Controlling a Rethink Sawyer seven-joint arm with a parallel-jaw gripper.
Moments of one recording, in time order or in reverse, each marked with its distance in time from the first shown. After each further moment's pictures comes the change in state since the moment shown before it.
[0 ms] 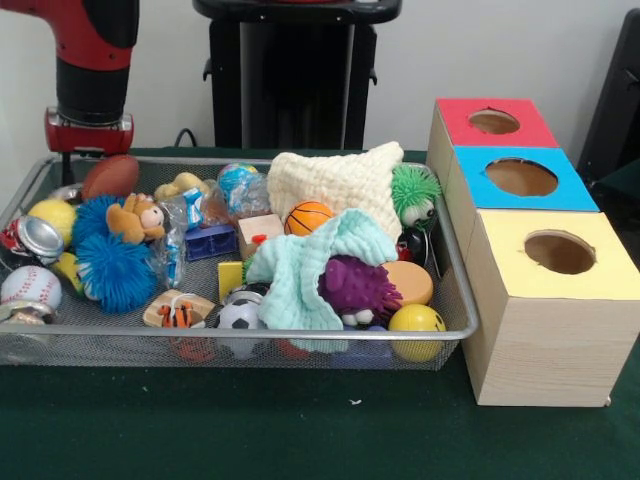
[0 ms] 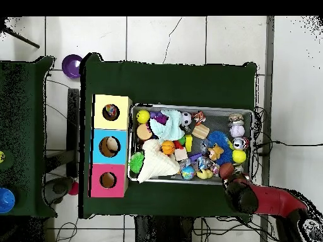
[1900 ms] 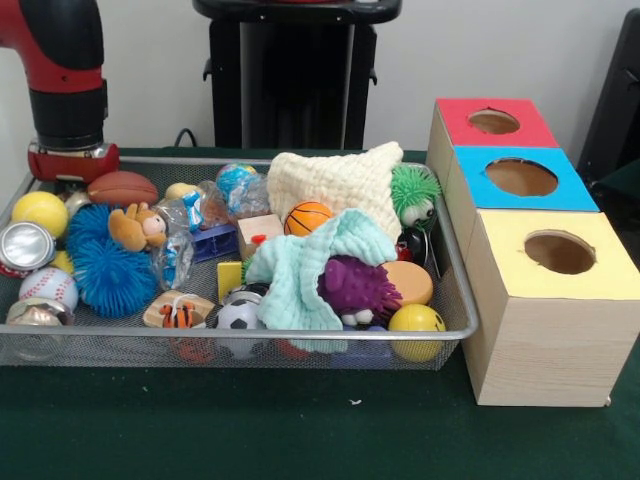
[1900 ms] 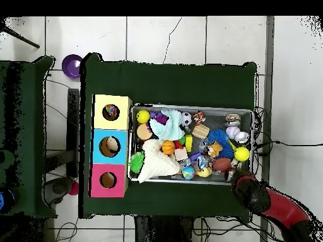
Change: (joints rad) arm -0.235 0.093 0.152 0.022 0.229 -0.096 0.000
